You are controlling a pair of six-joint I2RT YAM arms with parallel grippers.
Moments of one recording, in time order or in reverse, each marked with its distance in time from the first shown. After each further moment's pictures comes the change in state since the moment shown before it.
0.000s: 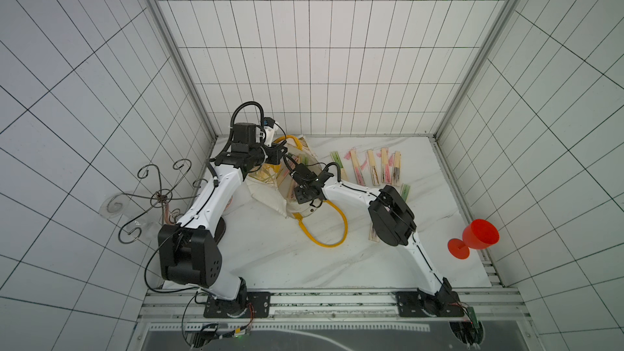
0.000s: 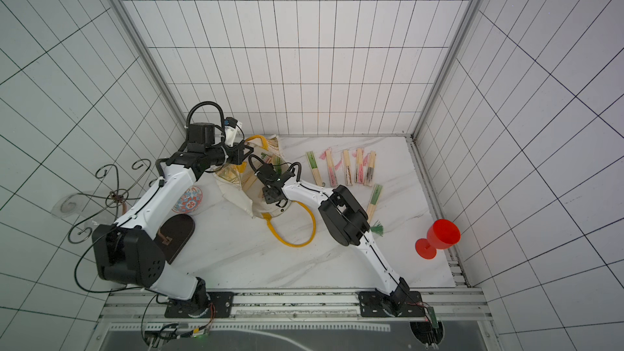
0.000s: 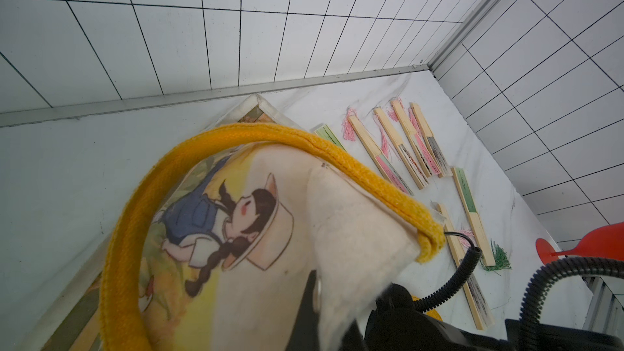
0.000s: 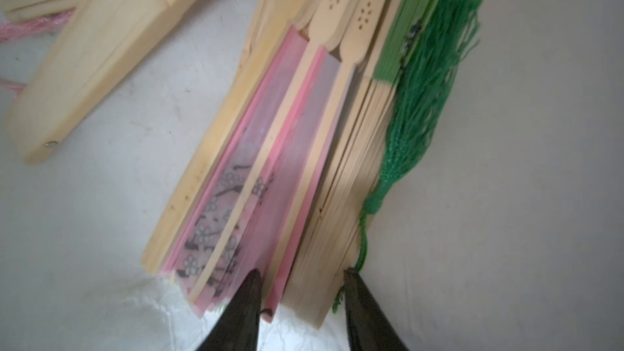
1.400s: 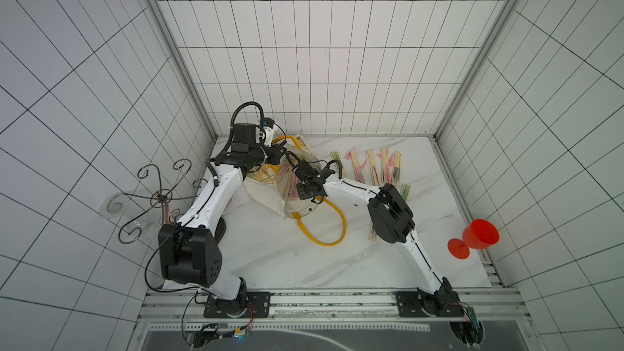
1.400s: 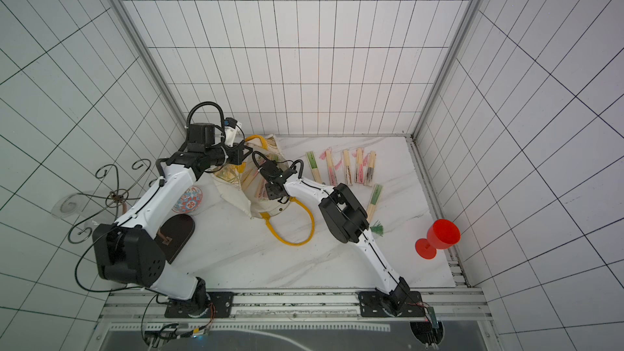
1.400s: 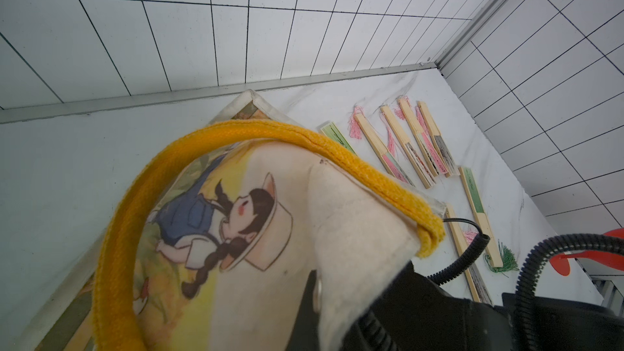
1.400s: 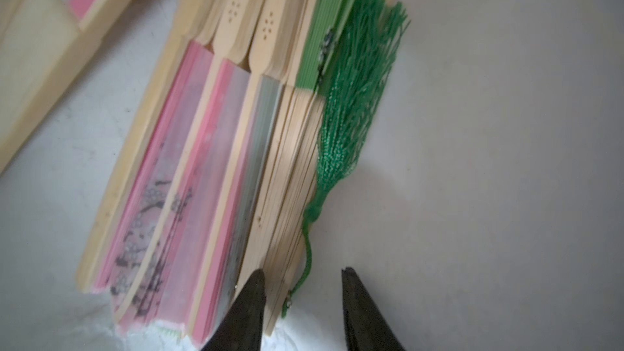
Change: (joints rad) left arm 0.001 0.004 0.001 -0.006 -0.016 0.003; right arm -0.035 0.034 0.045 -0.011 -0.007 0.014
